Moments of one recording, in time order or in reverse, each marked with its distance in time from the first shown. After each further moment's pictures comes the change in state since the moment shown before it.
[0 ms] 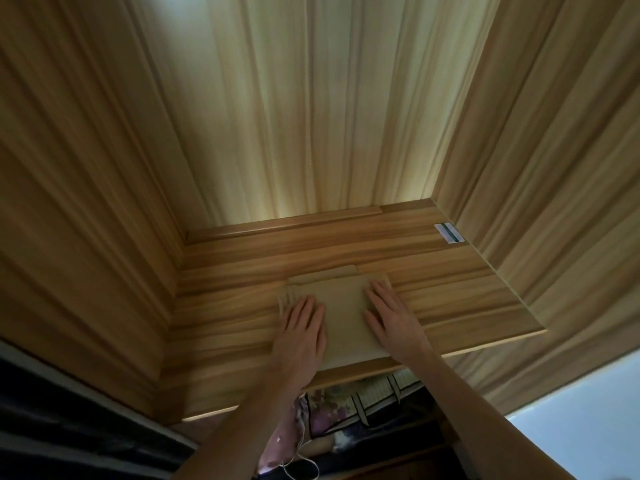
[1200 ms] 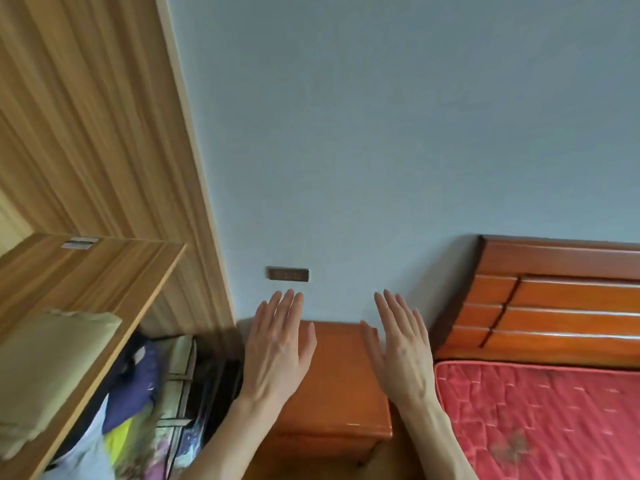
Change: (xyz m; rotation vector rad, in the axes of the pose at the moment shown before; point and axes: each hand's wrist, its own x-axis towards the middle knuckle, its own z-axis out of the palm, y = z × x) left_hand -0.247 0.262 -0.184 -0.611 -0.074 1.080; right_hand -0.520 -0.297 -0.156 -0.560 0.781 1.310
